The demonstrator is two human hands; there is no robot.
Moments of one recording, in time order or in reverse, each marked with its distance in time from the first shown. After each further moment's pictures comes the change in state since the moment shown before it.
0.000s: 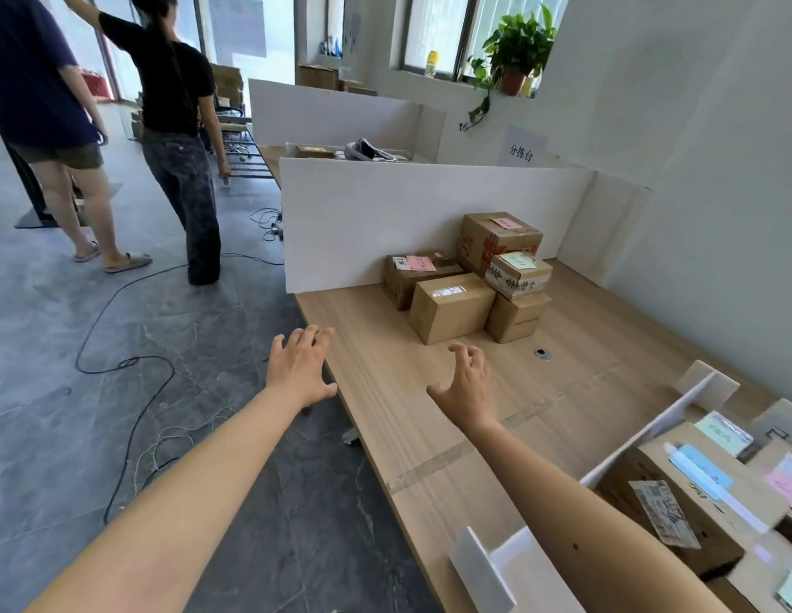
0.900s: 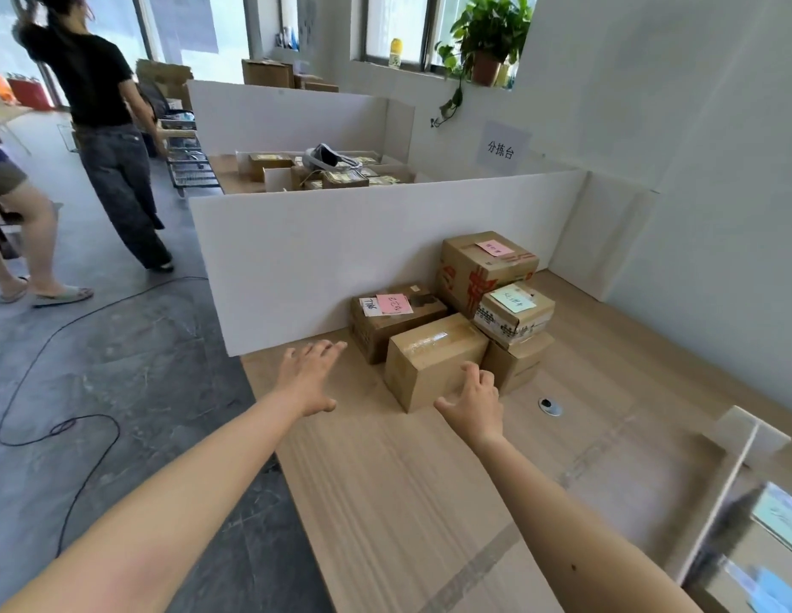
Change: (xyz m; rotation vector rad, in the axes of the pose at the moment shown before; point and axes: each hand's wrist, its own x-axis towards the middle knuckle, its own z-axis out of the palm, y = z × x) left_hand 0.246 0.041 0.037 -0.059 -0.180 0.170; right_hand 0.209 0.059 0.023 0.062 -0.058 0.293
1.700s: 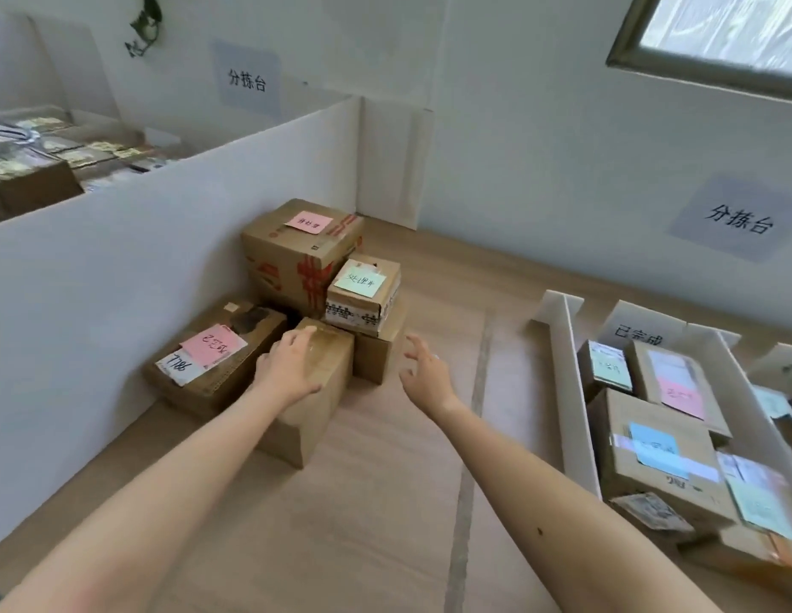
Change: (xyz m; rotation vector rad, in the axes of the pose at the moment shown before) left_hand 0.223 0.132 0.032 -0.302 -0.139 0.466; right_hand 0.091 0.048 -0.034 0.192 0.192 0.347
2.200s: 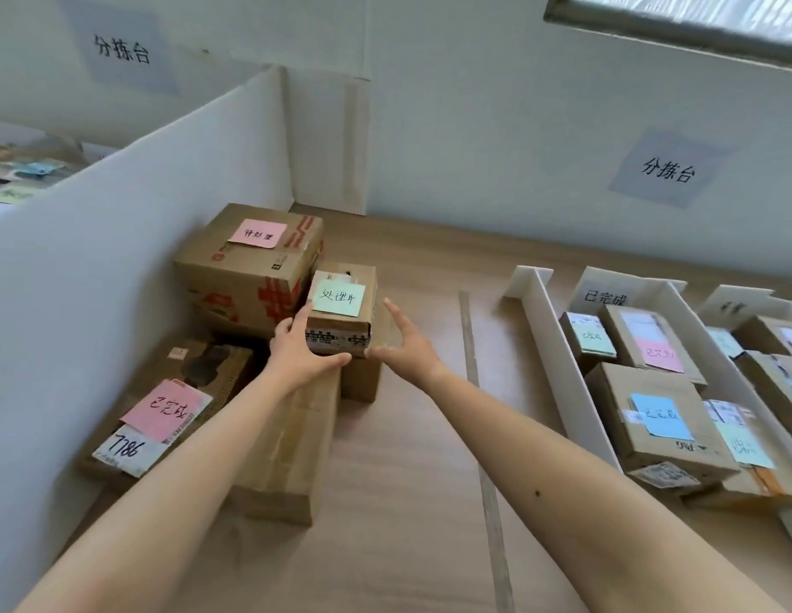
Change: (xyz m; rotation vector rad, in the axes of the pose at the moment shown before) left_hand 0.118 0.001 0.004 -0.486 -0.147 0.059; right_hand 0.087 -0.037 0.016 0.248 0.018 0.237
